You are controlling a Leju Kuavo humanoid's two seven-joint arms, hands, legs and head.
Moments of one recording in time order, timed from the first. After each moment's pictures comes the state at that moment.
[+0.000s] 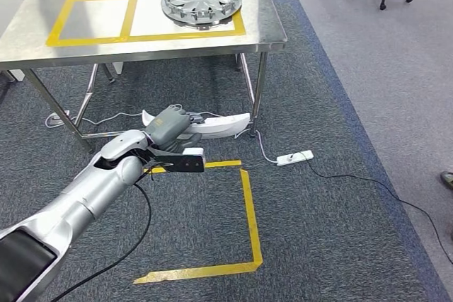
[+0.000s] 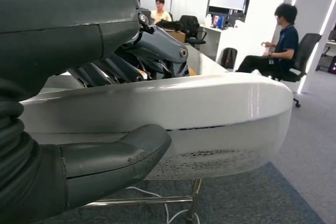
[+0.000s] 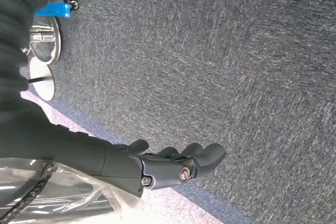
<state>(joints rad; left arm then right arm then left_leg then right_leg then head) -0.74 0.11 -0.80 -0.88 -0.82 0.19 -0.44 -0.01 -0.06 0.12 -0.17 0.45 -0.35 -0.27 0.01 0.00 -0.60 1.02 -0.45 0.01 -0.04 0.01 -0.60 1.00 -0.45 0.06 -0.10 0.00</state>
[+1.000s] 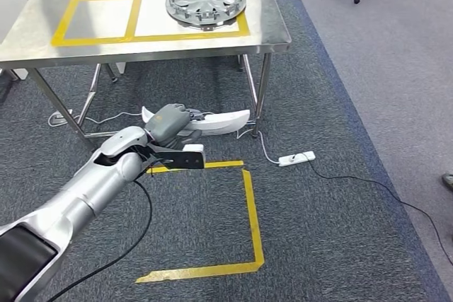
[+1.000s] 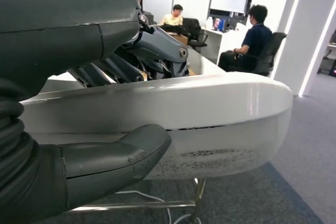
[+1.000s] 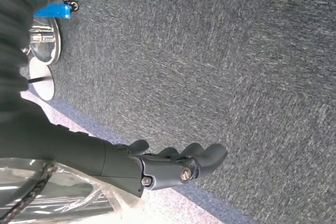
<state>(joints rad) -0.76 0.11 -0.80 -0.87 -0.82 0.19 -0.44 -0.01 -0.06 0.12 -0.17 0.45 -0.35 -0.27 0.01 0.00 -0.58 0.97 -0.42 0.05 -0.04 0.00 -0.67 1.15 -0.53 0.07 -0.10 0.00</state>
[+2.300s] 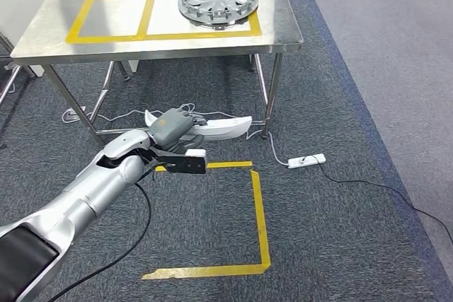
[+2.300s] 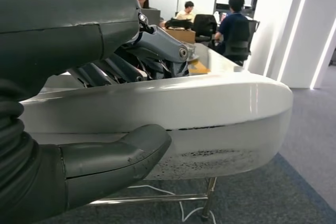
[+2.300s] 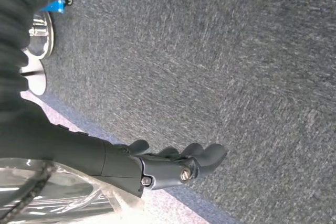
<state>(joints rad) -0.75 0.12 -0.82 -0.86 -0.82 0.18 -0.45 0.00 -0.06 0.12 -0.17 0.45 -0.36 -0.27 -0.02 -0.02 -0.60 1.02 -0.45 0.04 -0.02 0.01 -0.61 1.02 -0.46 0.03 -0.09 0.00</state>
